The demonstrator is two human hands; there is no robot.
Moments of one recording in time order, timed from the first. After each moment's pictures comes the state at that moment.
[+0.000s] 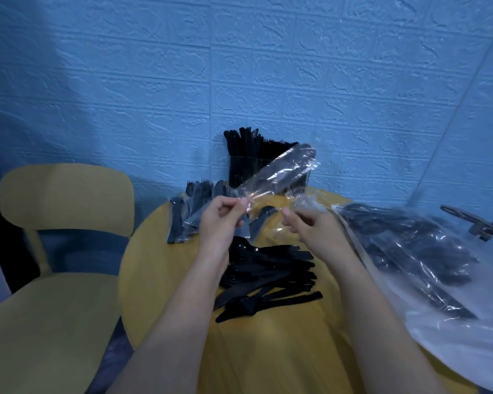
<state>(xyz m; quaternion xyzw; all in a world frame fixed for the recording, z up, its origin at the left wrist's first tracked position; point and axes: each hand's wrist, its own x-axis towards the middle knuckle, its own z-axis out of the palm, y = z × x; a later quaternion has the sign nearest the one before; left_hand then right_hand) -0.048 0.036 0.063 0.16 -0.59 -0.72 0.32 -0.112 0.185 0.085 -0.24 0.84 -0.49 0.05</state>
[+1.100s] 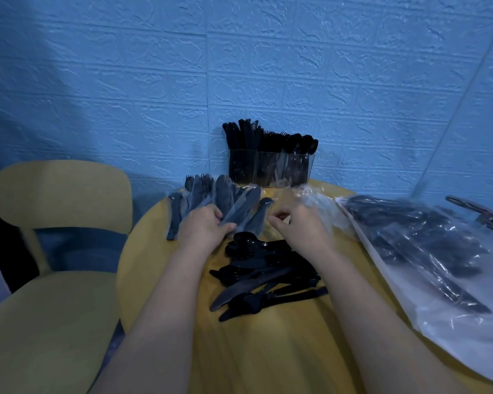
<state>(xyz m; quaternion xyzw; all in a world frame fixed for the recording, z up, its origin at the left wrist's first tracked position) -0.064 -0.017 0.040 0.29 -0.90 -0.28 0.16 -0.136 0.150 0.058 -0.30 0.90 -0.32 -0.06</state>
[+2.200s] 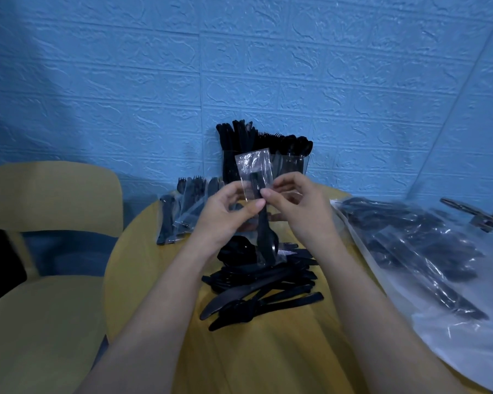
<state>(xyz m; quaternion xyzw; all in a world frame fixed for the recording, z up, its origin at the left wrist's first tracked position) -0.057 0.028 0.070 0.01 -0.68 -0.70 0.24 -0.118 0.154 0.092 -0.30 0.71 -0.64 -0.03</state>
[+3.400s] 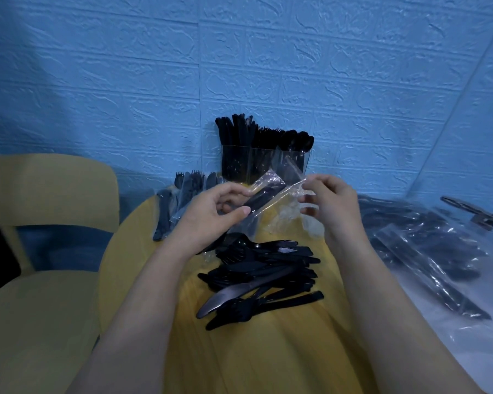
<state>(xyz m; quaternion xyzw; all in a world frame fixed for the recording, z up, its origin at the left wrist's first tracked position) -0.046 0.008 0.071 -0.01 -0.82 -0.53 0.23 -0.137 0.176 0.094 -0.13 0.66 -0.74 -0.01</state>
